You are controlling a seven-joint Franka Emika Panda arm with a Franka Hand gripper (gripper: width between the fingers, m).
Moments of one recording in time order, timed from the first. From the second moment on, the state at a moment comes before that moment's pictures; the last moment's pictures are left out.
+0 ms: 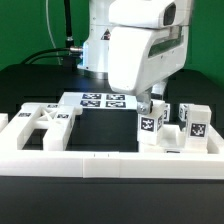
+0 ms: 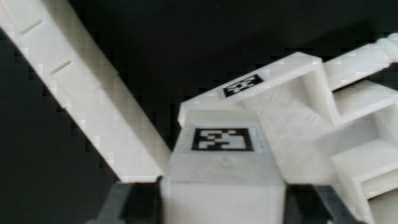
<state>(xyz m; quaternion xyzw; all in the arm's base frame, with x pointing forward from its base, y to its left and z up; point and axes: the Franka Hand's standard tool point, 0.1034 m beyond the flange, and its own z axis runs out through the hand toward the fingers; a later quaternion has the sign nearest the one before) 0.631 0.032 0.085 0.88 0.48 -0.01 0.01</state>
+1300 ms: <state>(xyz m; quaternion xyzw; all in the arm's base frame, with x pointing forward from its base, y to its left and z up) 0.631 0.055 0.083 1.00 -0.06 0.00 0.01</state>
